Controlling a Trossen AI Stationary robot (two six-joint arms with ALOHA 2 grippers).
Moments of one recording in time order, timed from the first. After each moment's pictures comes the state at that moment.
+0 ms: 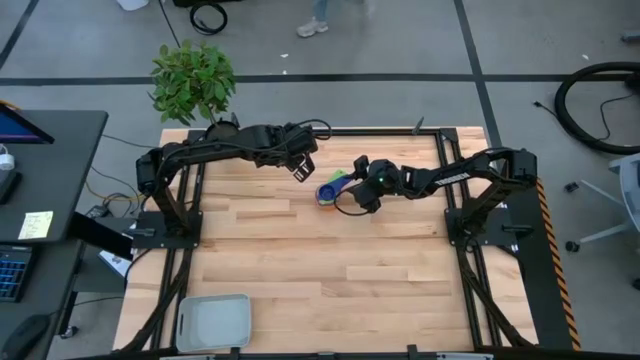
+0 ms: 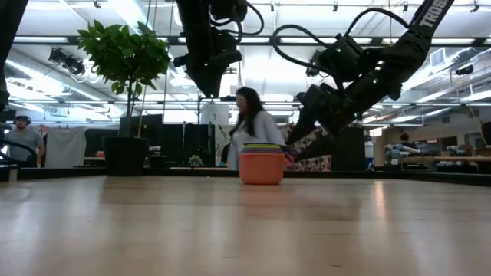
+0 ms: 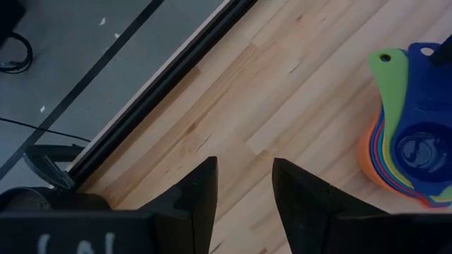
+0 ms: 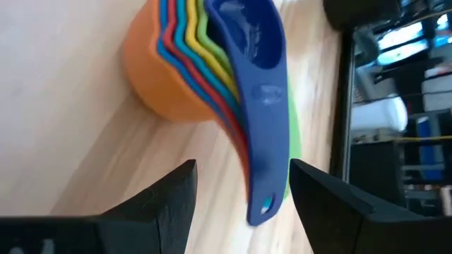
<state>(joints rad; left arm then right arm) 0.29 1.75 1.59 -1.00 -0.47 -0.38 -0.29 1.56 0.59 0.37 0.09 -1.01</state>
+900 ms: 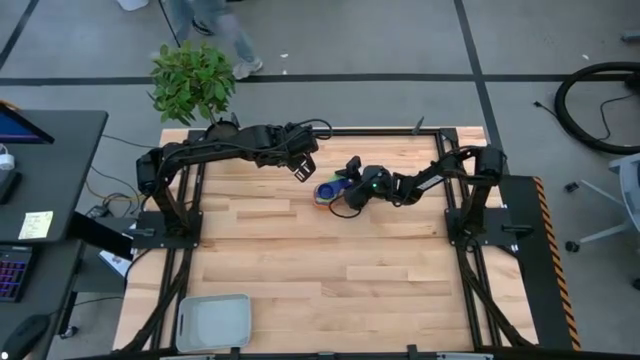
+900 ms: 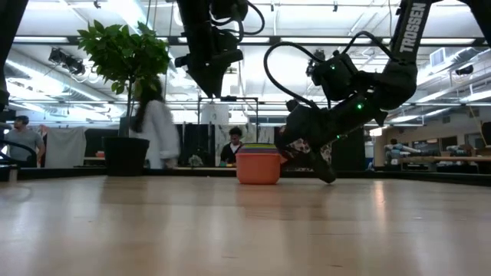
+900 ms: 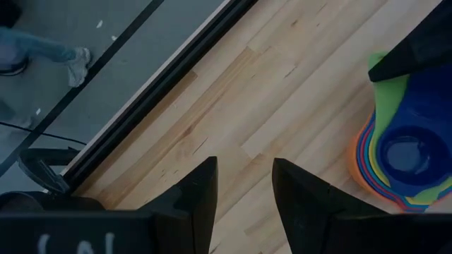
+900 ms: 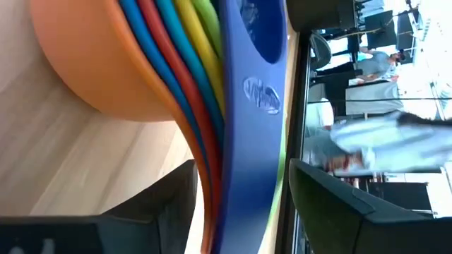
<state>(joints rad) 0.29 1.75 1.59 -0.98 -0.47 -0.38 -0.28 1.82 0.59 0.79 0.24 -1.17</state>
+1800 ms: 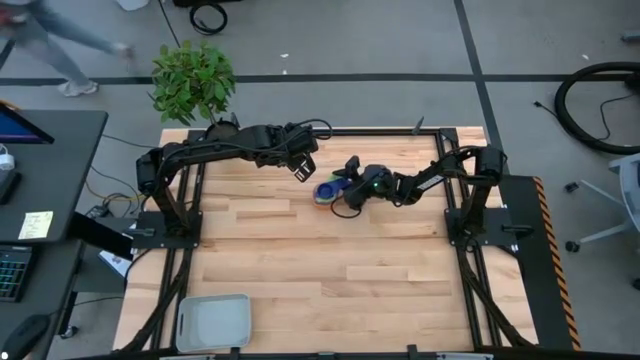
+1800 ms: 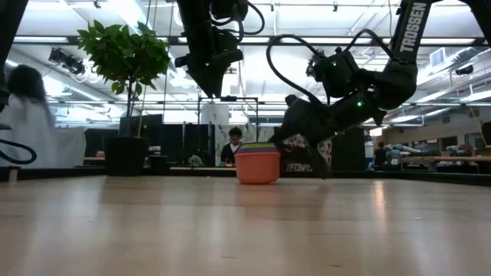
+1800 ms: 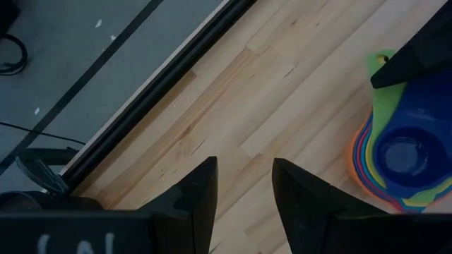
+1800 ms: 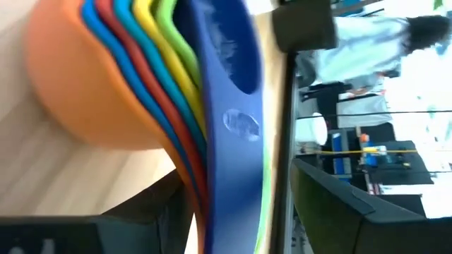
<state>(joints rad) 0.29 1.75 1.59 -0.98 -0.47 -0.38 -0.28 1.81 0.59 0.85 0.18 -1.17</state>
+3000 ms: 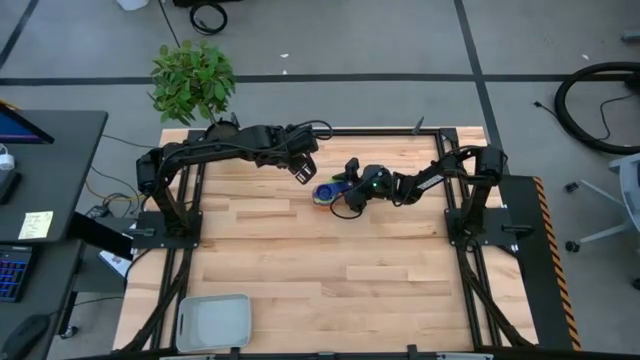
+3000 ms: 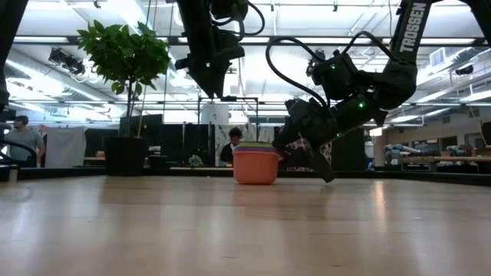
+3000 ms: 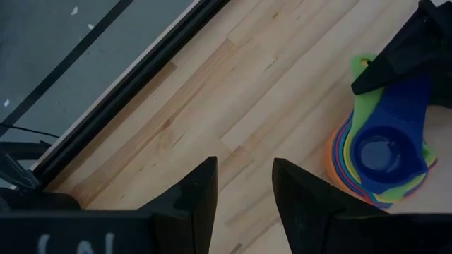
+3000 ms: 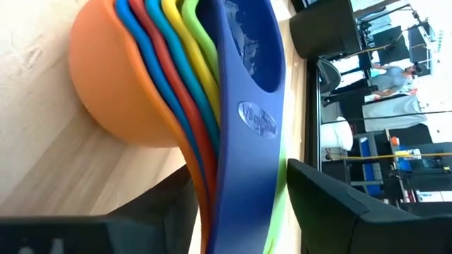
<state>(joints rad) 0.28 1.75 1.59 -0.98 -0.40 -0.41 -0.28 1.81 0.59 0.79 0.11 -1.09</state>
